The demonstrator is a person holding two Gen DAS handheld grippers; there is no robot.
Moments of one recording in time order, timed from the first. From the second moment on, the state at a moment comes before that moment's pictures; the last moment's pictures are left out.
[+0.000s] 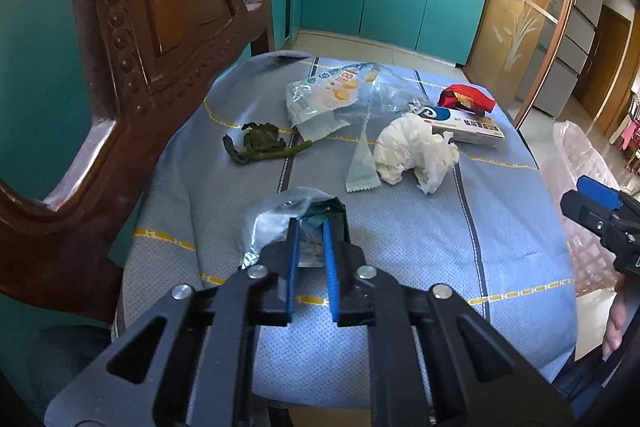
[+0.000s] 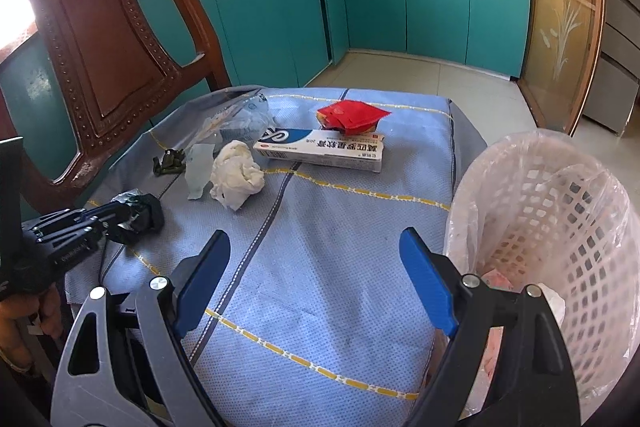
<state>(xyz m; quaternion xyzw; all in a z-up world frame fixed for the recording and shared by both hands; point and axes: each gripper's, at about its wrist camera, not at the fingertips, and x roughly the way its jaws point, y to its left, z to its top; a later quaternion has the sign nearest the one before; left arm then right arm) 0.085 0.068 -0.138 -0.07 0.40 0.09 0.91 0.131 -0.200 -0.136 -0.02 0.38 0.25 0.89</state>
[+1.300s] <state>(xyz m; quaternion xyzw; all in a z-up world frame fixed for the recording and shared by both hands) 0.093 0.064 -0.159 -0.05 0.44 0.06 0.89 0.147 -0.150 -0.173 -0.08 0.44 0.31 0.84</state>
